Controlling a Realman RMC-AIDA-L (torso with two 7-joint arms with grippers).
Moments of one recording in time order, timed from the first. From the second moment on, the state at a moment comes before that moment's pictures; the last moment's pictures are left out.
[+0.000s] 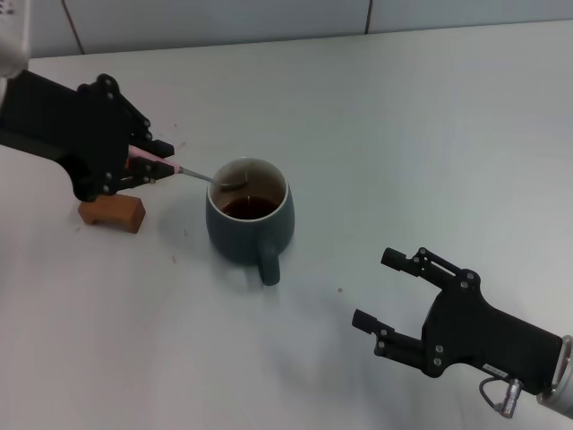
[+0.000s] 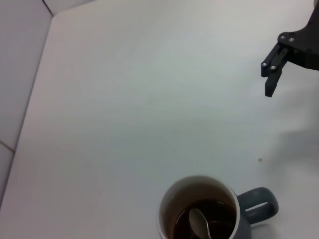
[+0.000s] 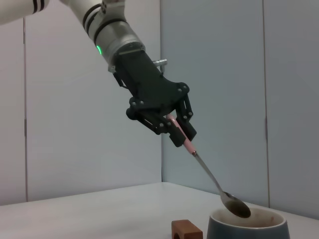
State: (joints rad) left arm -0.59 -2.07 1.03 1.59 2.36 1.85 -1.62; right arm 0.33 2.08 -0.13 0.00 -2.27 -1.63 0.35
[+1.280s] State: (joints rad) left arm -0.65 -2.07 1.31 1.56 2.50 1.77 -1.72; right arm 0.31 2.08 -0.14 0.00 -2.27 -1.63 0.35
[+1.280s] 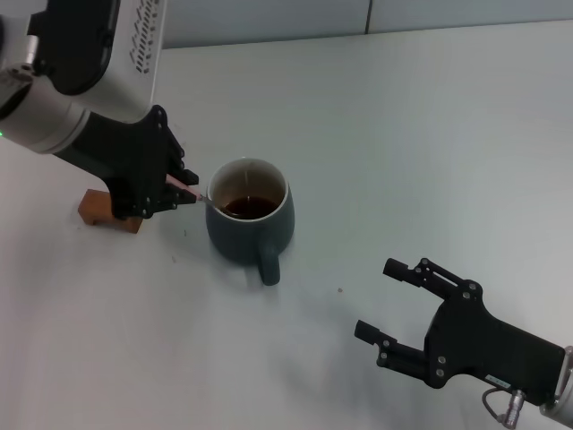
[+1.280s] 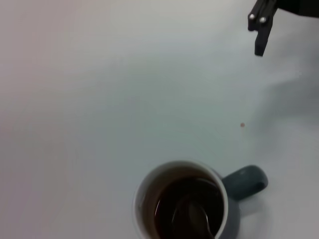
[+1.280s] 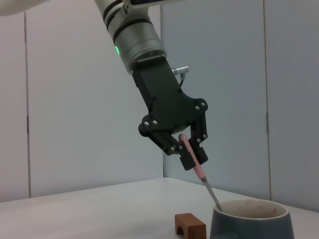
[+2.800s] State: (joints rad) left arm -0.65 -2.07 1.41 1.59 2.54 1.63 -1.78; right arm 0.32 2.08 -0.14 0.00 -2.27 -1.63 0.35
